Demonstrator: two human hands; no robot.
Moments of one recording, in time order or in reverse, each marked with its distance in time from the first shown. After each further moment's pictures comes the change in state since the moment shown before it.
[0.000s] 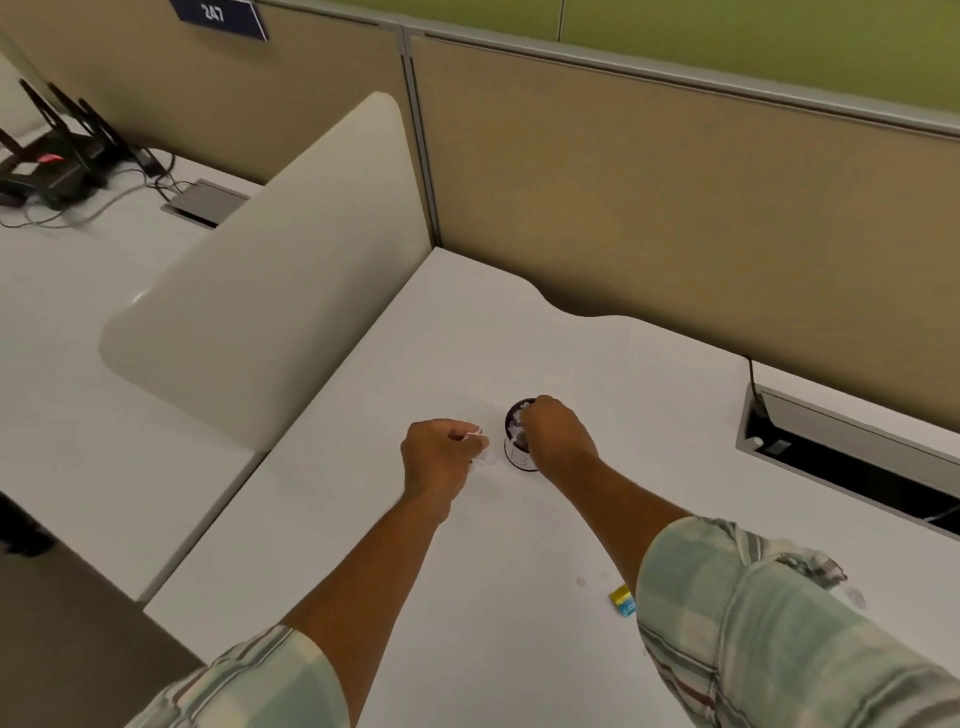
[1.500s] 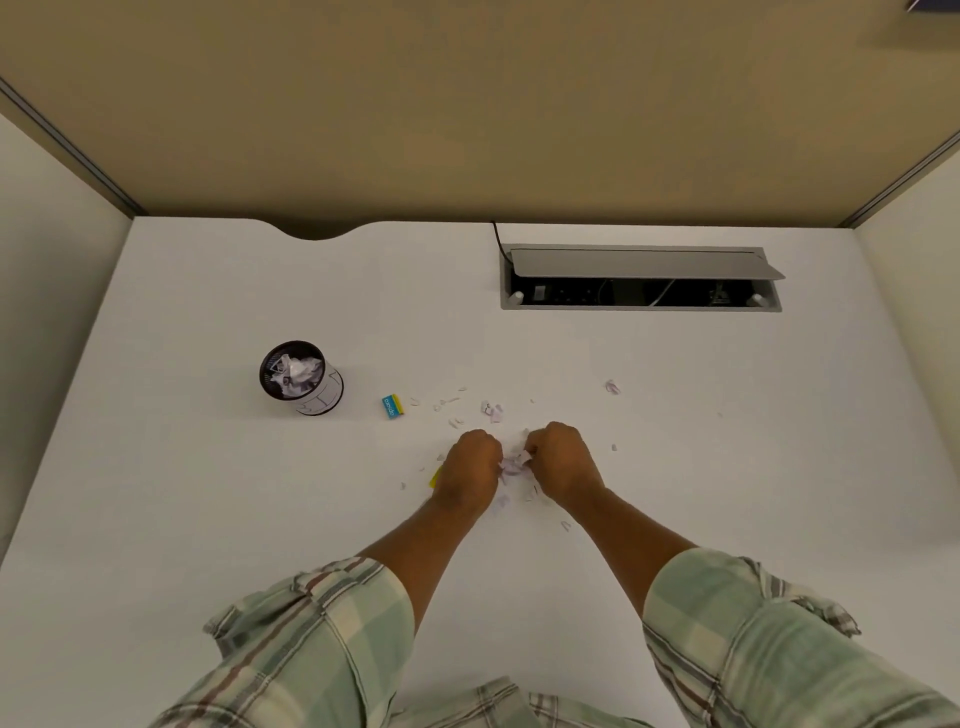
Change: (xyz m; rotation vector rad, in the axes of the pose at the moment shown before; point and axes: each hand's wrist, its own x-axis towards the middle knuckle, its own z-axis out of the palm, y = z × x) left_hand -0.162 -0.088 0.236 1.001 -0.700 0.550; right_hand -0.217 0.249 0.056 0.244 0.094 0.443
